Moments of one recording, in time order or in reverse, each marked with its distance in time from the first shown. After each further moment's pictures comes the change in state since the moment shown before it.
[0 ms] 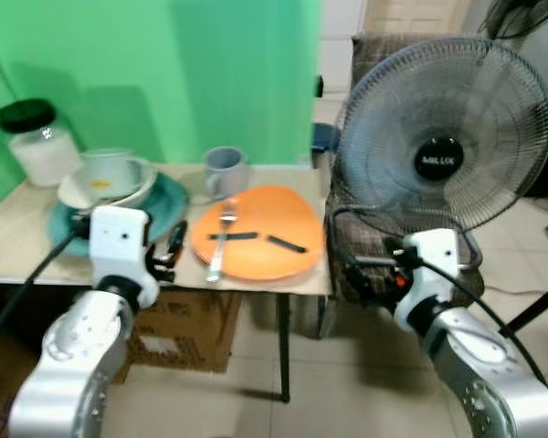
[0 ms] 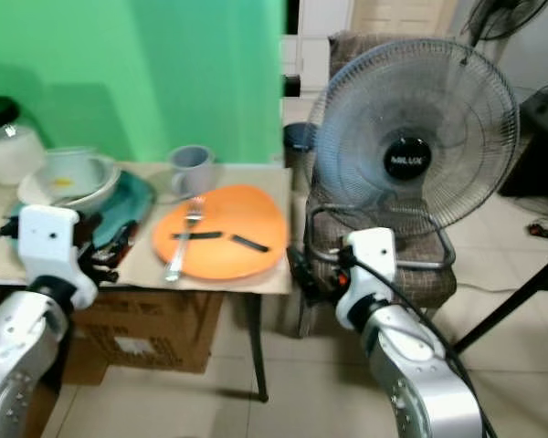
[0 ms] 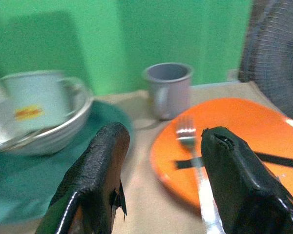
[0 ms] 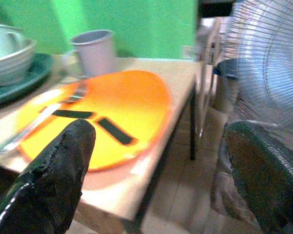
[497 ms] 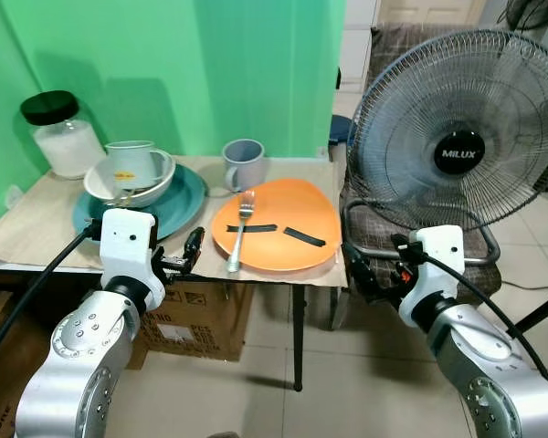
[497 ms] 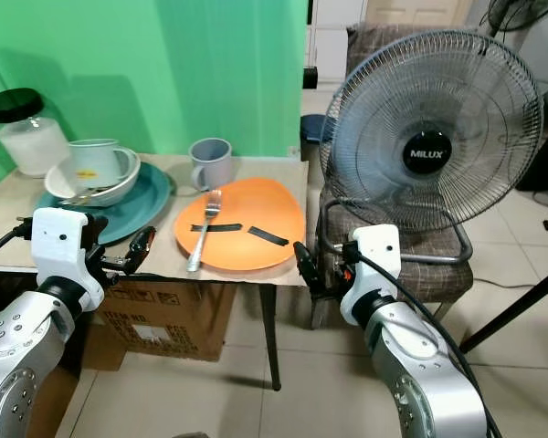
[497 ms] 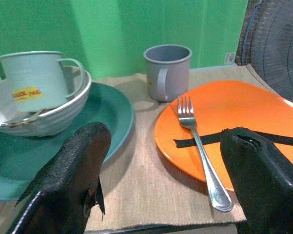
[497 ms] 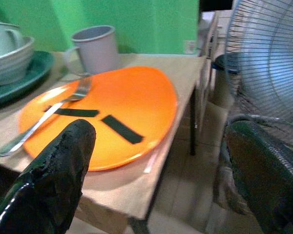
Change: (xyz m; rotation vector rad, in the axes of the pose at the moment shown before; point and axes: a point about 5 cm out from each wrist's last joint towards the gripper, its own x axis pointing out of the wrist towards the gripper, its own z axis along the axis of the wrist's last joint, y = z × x) left arm 0.005 -0.009 -0.004 -0.024 0.018 -0.059; right arm -0.001 -0.007 0.007 -0.012 -0.002 -0.052
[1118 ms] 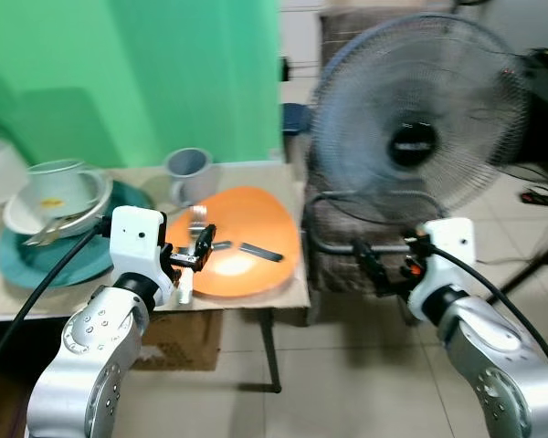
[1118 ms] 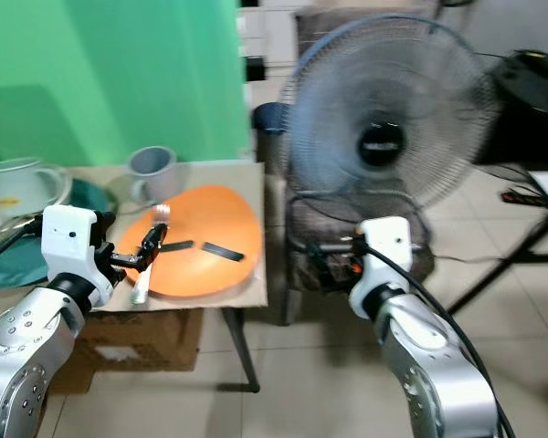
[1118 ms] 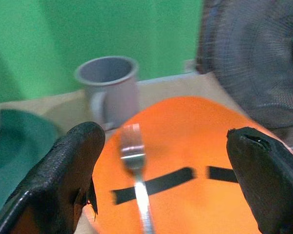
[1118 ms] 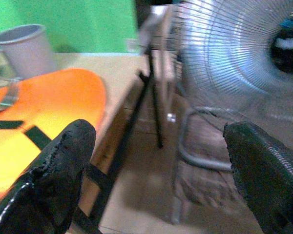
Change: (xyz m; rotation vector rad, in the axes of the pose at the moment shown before) left arm 0.005 -0.005 0.000 0.001 -0.018 -0.022; right arm 0.003 -0.005 0.008 -0.037 0.004 -0.001
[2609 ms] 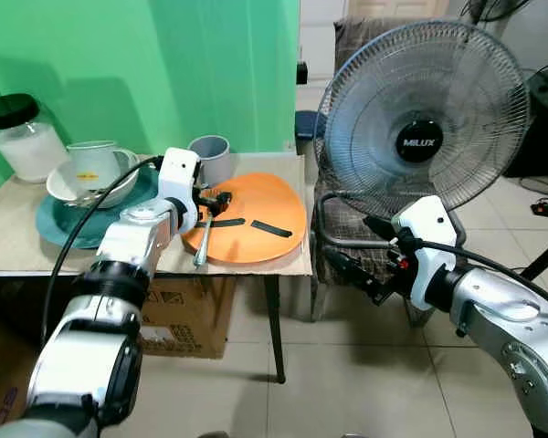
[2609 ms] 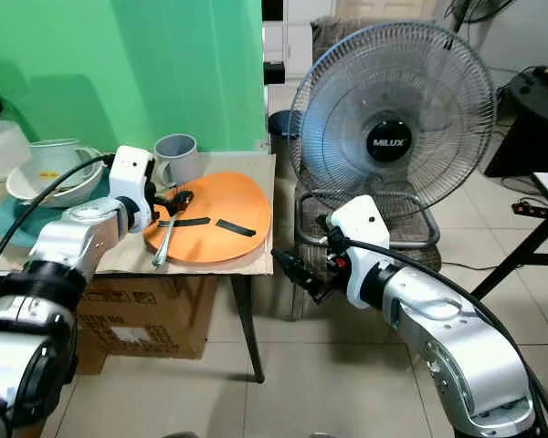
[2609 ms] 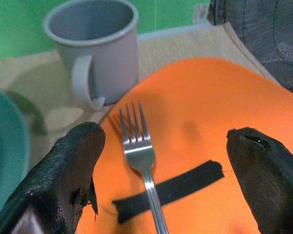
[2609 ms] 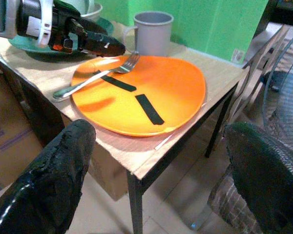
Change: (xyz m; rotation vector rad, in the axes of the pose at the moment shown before) left arm 0.140 0.028 -0.003 -0.005 0.277 -0.113; right arm -0.002 0.009 0.029 -0.204 0.071 0.362
